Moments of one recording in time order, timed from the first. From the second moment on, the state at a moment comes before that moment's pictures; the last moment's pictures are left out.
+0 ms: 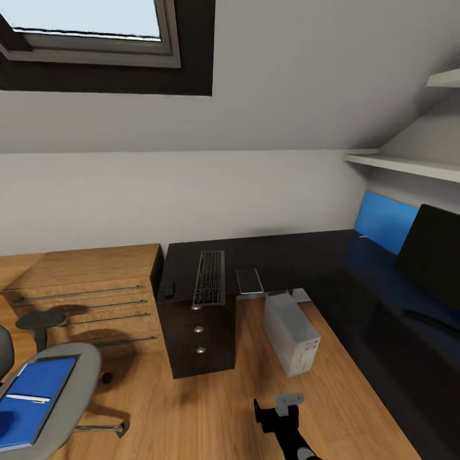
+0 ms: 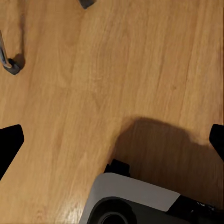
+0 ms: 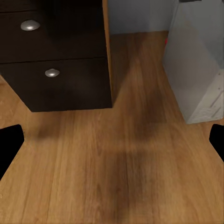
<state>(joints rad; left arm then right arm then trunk) -0.17 0.01 -0.06 -0.17 0.34 -0.28 0.15 -0.53 0.12 1.23 -0.07 -1.09 -0.54 -0.08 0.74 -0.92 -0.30</state>
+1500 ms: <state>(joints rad) -0.17 -0.12 0.39 -1.55 0.25 0.78 0.25 -0.68 0.17 0.45 -0.56 -1.09 -0.02 -0.09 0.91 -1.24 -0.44</state>
